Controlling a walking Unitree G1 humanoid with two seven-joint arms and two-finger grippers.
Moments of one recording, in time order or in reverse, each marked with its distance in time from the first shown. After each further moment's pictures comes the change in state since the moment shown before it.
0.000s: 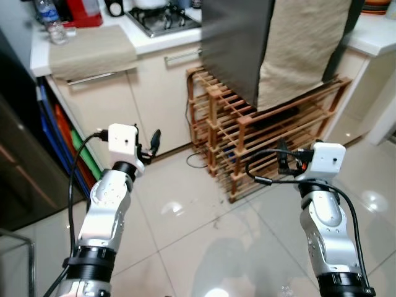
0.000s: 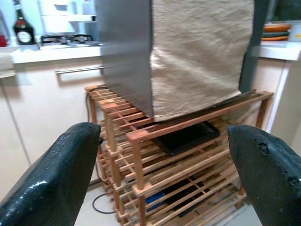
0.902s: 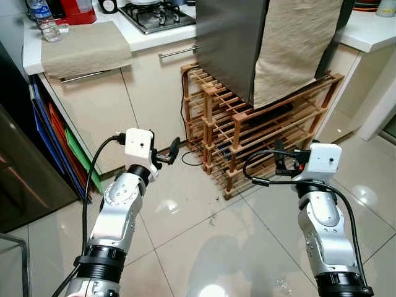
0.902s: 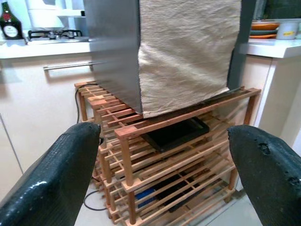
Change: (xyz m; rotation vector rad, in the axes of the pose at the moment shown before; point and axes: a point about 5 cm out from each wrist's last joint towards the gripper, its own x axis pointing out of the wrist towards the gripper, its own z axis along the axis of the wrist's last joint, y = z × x) left arm 0.003 -0.016 -0.007 -0.048 0.049 -0.074; right arm 0.000 0.004 -0.001 -0.006 0.003 0.012
